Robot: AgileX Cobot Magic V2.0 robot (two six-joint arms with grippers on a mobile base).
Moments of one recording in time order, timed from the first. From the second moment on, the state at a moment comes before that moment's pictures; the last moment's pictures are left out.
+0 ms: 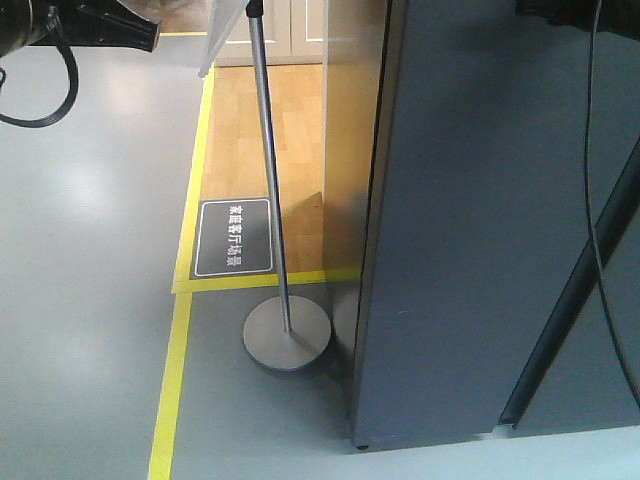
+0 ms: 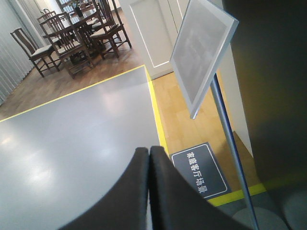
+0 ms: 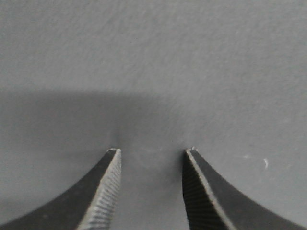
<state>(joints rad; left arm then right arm) -0.58 1.43 -1.51 1.09 0.79 -0.78 -0.05 1.89 -1.85 0.53 0.27 -0.63</state>
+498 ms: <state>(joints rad) -0.58 1.41 -1.51 1.06 0.79 -0.78 -0.05 1.61 -1.86 0.56 0.73 -0.62</state>
